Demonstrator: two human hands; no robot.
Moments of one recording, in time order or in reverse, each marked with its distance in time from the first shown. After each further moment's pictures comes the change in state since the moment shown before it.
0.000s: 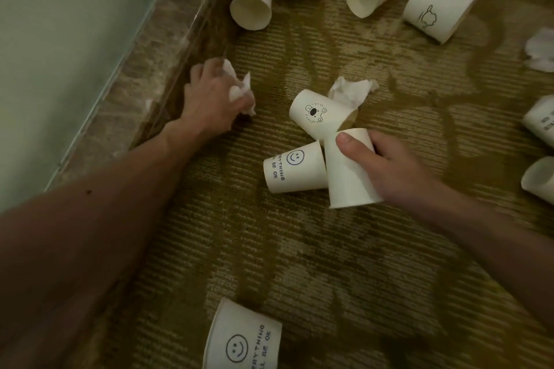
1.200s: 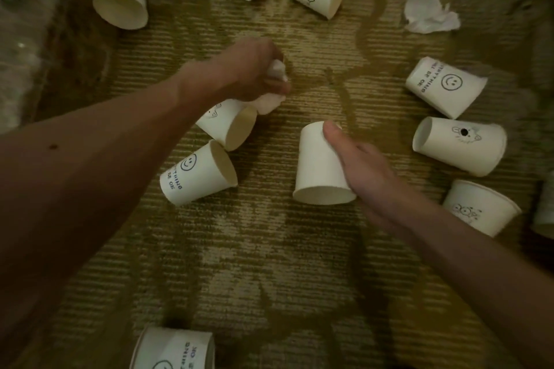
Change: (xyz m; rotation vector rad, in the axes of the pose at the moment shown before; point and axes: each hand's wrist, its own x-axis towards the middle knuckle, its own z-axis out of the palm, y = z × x) left_hand 0.059 0.205 0.019 0.025 -0.371 0.390; right_hand -0.035 0.041 -0.071 0.276 0.228 0.381
